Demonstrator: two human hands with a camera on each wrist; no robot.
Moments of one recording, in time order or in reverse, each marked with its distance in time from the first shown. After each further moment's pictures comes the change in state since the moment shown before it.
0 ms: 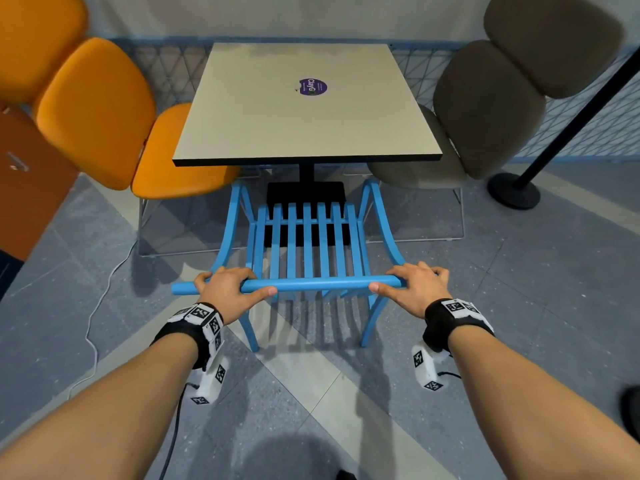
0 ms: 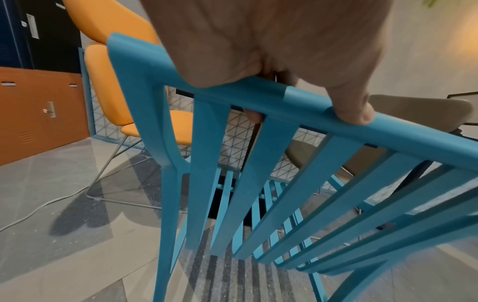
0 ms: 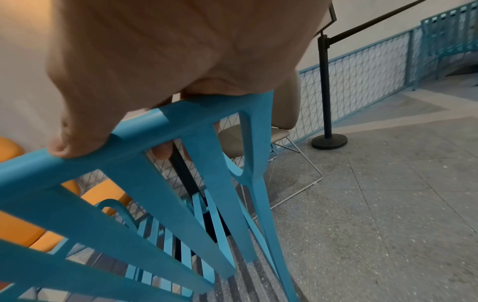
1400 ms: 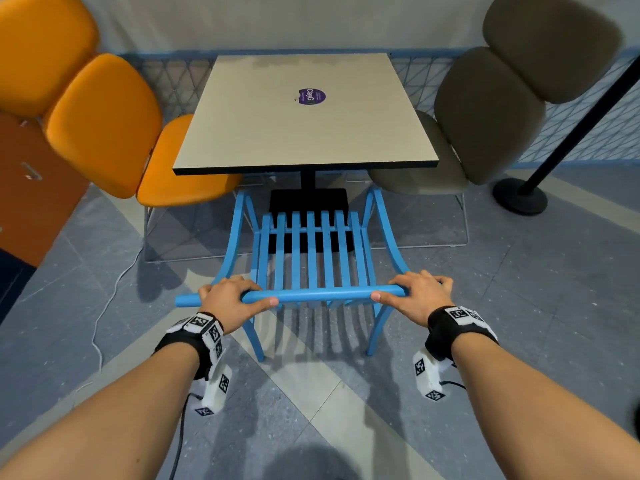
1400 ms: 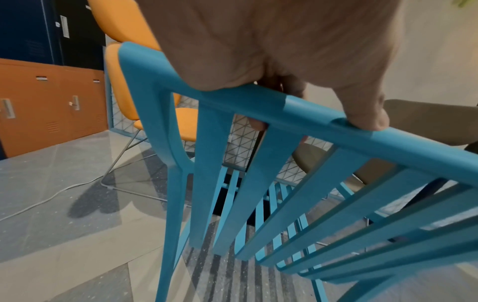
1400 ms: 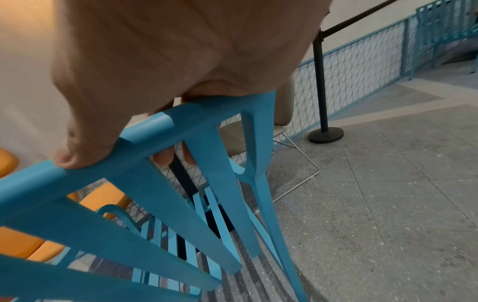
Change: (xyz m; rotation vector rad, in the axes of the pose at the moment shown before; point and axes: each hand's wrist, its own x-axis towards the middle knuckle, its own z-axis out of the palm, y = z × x) left_hand -0.008 0.027 0.003 -0.021 -0.074 -0.021; right_hand -0.005 0.023 -0.010 0.007 -0.028 -0.001
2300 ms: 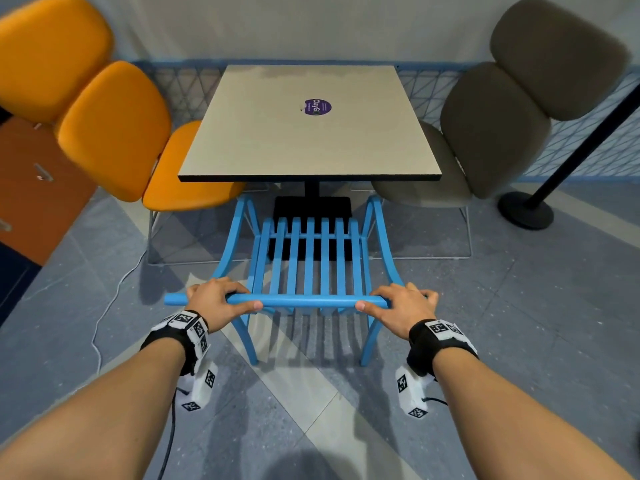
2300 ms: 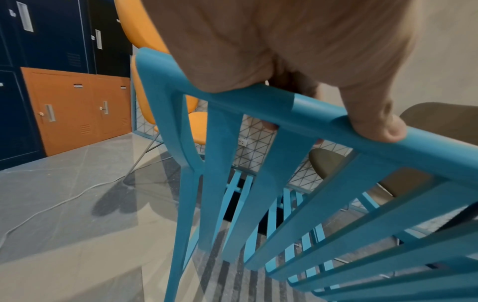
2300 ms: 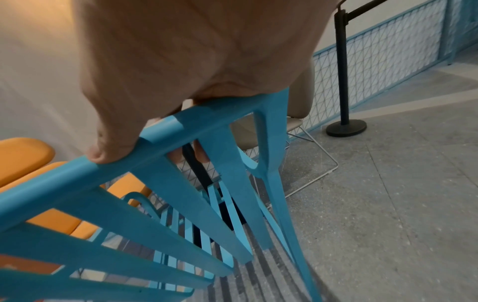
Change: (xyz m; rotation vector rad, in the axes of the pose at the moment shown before) left_hand 0.012 -0.012 -0.017 -0.031 0.016 -0.038; right_hand 0.007 -0.022 -0.001 -0.018 -0.035 -0.010
